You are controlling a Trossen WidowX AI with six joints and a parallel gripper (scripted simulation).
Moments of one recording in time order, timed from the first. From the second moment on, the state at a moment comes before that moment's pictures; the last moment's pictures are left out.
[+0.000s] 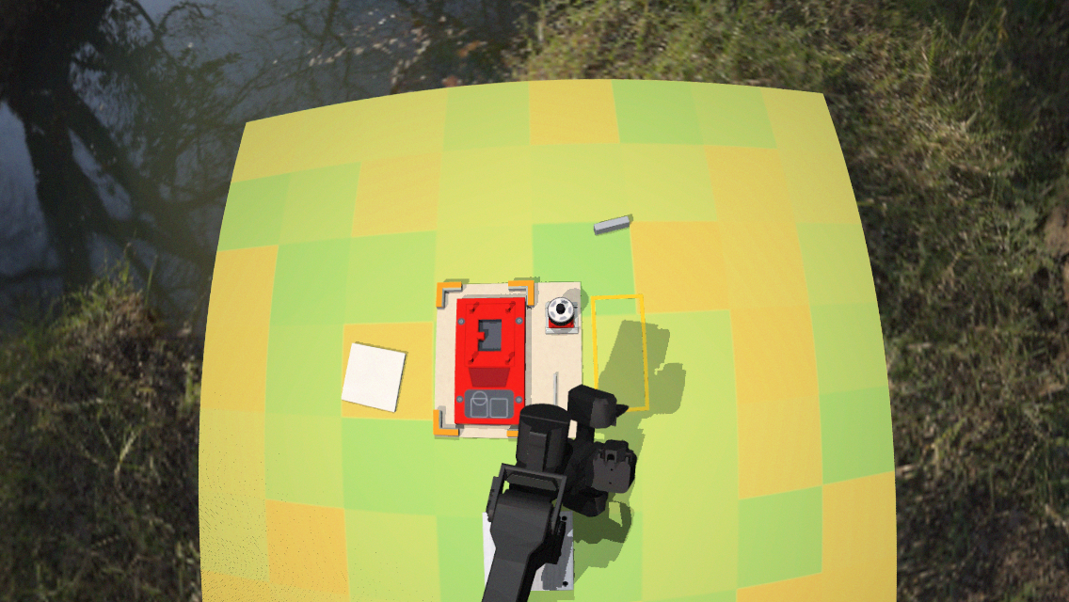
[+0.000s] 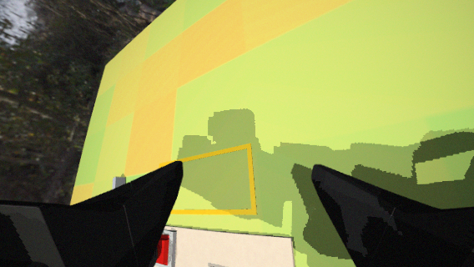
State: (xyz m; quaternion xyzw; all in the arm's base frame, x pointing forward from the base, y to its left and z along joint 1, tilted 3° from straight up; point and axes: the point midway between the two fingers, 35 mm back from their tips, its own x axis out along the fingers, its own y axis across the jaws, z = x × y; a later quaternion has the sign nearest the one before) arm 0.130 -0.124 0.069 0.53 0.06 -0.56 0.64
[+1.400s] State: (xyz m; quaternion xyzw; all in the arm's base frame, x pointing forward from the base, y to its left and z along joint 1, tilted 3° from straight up) arm 0.317 -0.093 0.124 0.10 0.65 -0.14 0.74
